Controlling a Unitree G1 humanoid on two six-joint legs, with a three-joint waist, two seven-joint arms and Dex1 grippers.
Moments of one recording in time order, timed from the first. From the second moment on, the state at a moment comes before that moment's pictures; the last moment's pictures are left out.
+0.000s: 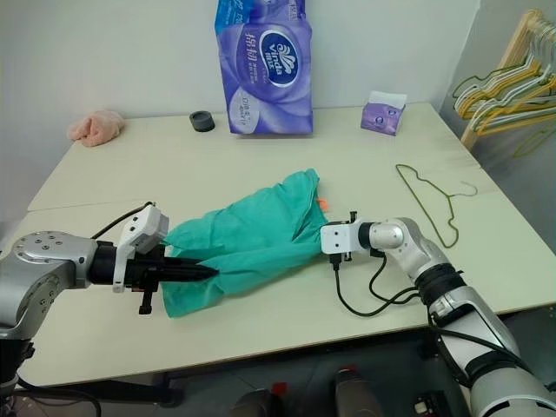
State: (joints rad) left arm -0.29 1.02 0.07 -0.19 -0.51 0.68 -1.27; right arm -0.82 -0.47 0.48 0.64 -0.36 -0.41 0.78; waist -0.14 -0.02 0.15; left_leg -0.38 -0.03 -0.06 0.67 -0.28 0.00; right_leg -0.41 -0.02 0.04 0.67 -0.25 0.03
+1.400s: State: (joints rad) left arm -0.99 0.86 -0.37 0.82 0.24 -0.42 -0.93; right arm -0.92 -0.54 0.43 0.66 -0.28 -0.56 0.73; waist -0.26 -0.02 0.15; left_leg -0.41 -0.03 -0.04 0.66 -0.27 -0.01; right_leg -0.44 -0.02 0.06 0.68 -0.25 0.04
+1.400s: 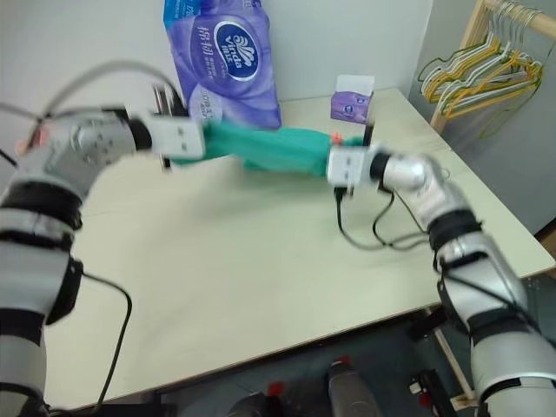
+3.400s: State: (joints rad) left arm -0.53 0.71 -0.09 -0.18 -0.49 0.56 -1.09; right arm -0.26 -0.74 -0.20 -0.09 0.32 0.54 0.63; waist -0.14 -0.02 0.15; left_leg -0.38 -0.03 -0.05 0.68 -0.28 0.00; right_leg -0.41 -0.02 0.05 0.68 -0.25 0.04
